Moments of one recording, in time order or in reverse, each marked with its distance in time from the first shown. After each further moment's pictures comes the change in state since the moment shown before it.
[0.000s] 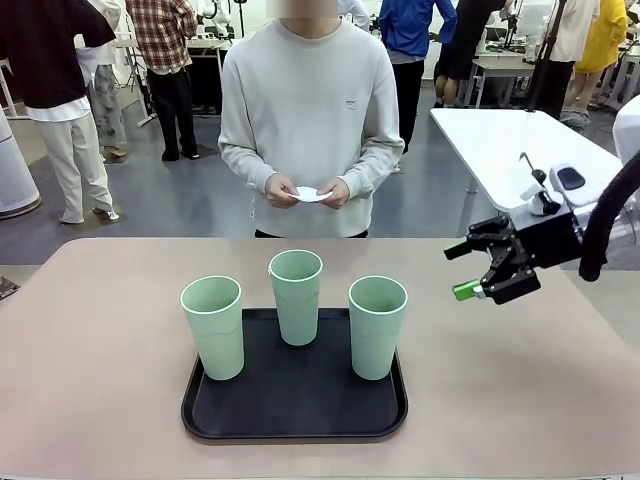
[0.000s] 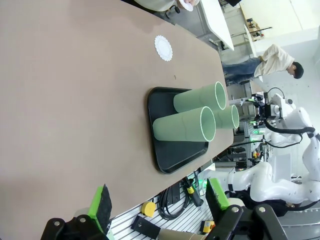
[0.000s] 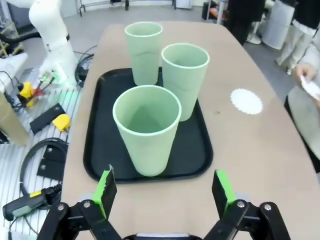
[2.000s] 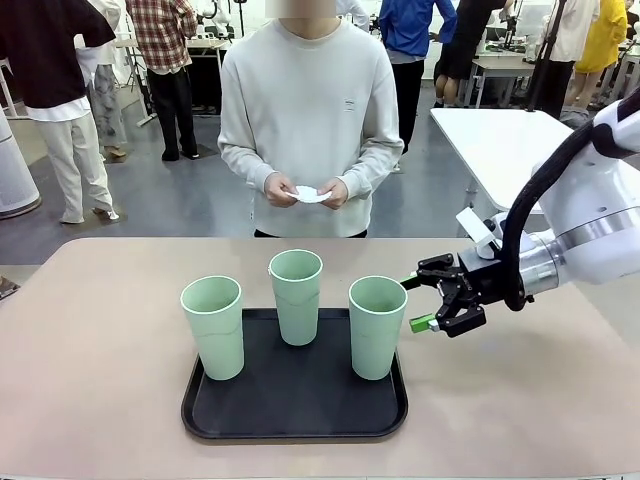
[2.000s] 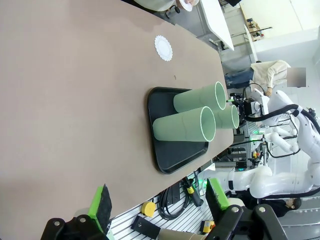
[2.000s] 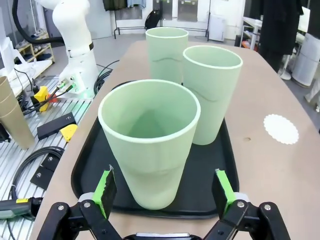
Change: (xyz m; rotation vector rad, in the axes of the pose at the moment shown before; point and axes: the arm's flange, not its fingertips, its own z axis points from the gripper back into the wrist) left arm 0.000 0.000 0.000 0.000 0.000 0.000; right arm -0.052 -0.026 -0.090 0.169 -0.175 0.052
